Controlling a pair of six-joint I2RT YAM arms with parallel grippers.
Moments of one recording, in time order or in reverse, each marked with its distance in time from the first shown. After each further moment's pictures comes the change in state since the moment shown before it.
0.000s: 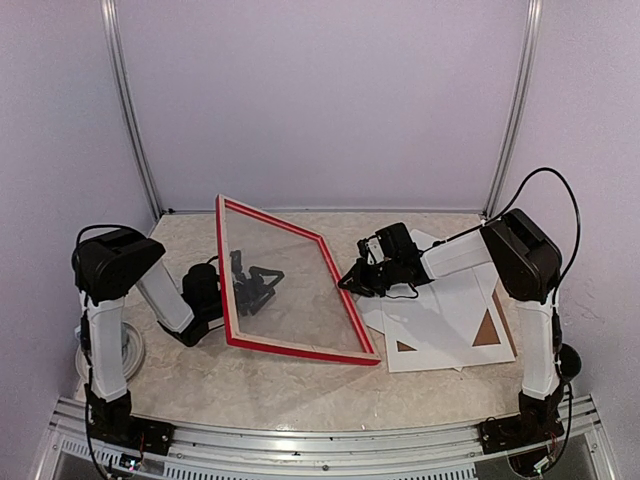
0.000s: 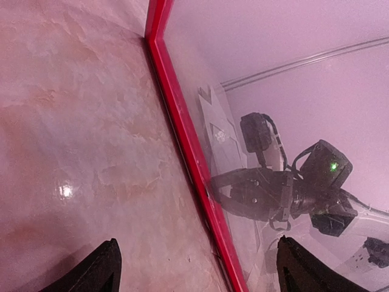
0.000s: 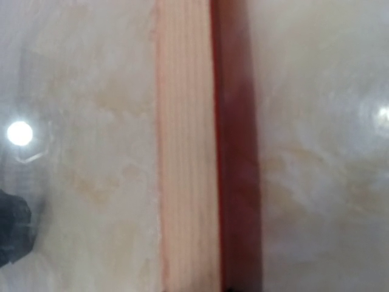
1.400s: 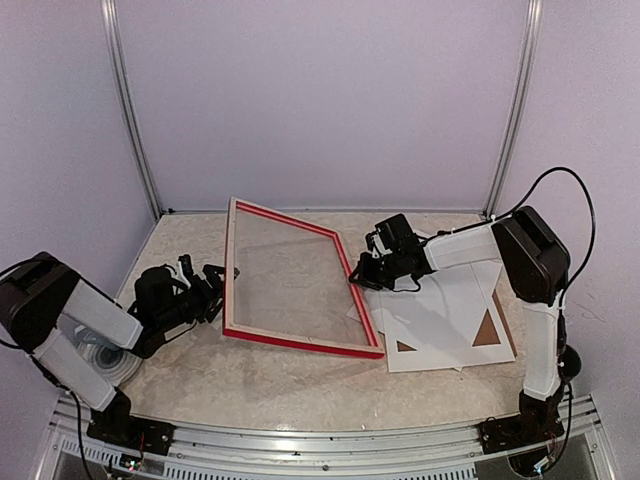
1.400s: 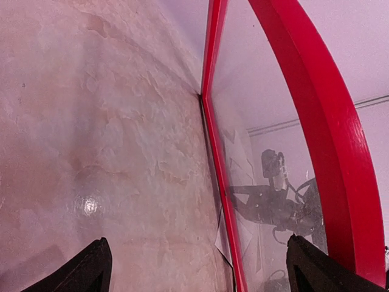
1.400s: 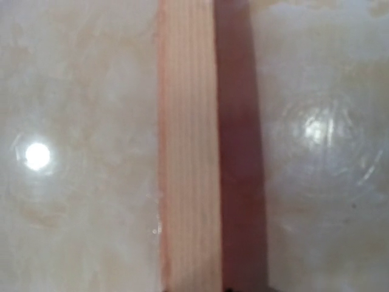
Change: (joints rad) left arm 0.103 -0.546 -0.345 -0.282 -0.158 -0.028; right arm 0.011 -0.056 0.043 -0.188 0.203 -0.065
